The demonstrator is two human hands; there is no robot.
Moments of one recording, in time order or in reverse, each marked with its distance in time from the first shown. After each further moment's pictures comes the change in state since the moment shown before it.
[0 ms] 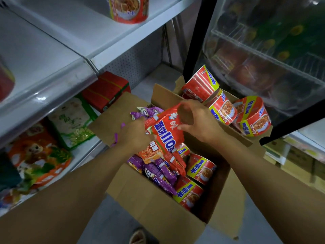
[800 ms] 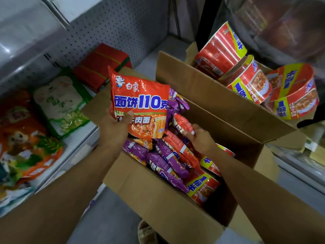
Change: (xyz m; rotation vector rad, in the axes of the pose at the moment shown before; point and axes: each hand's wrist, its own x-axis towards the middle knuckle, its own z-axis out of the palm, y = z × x) left_hand 0.029 -0.074 0.044 -0.762 0.382 -0.211; right_hand 0.003 0.104 0.168 0.280 -0.271 0.479
